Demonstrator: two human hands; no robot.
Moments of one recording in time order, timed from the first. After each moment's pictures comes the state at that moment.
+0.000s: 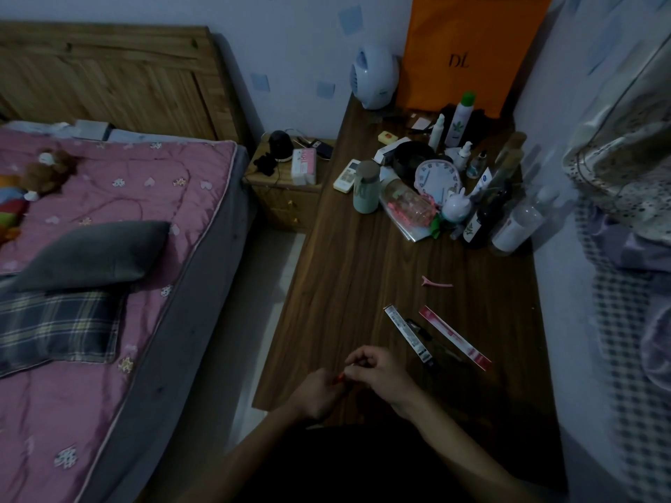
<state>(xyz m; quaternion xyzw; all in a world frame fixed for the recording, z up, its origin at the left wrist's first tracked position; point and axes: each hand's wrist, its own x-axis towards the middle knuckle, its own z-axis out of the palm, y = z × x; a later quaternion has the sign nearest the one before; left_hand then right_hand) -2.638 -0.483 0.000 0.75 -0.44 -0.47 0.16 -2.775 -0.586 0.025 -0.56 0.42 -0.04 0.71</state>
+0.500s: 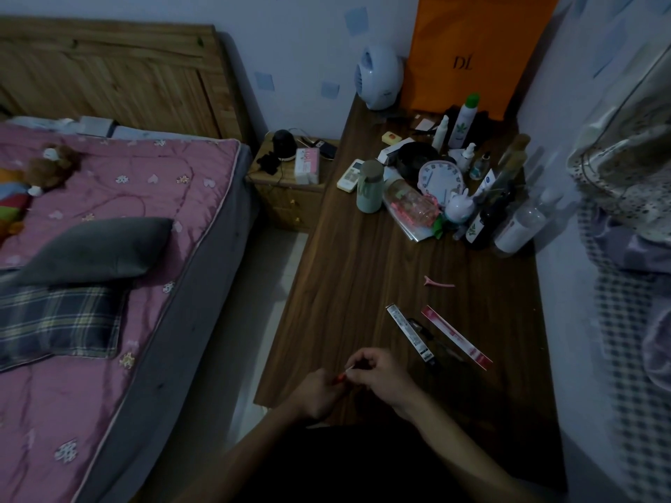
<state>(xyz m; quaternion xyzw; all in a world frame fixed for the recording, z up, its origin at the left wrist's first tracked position) -2.637 -0.475 -0.003 0.76 -0.42 -0.47 0.17 -2.776 -0.580 0.027 -0.59 0.41 -0.02 0.70</state>
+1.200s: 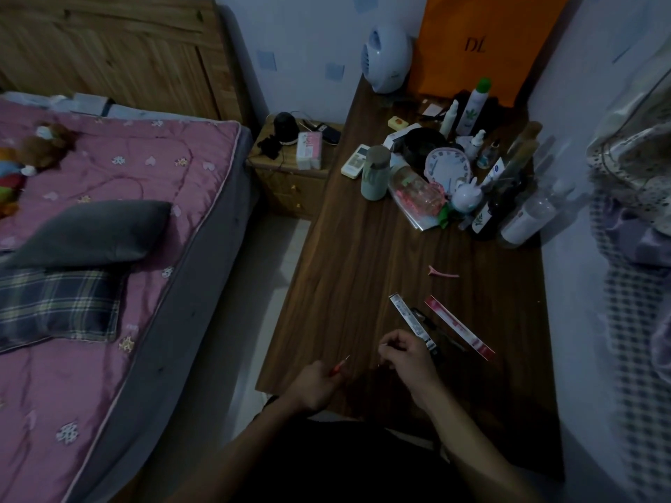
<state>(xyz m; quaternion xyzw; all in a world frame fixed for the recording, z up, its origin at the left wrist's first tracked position) -2.634 -0.463 -0.009 0.77 -0.35 -0.50 0.18 -2.801 -0.598 0.001 -0.54 0.53 -0.09 0.65</state>
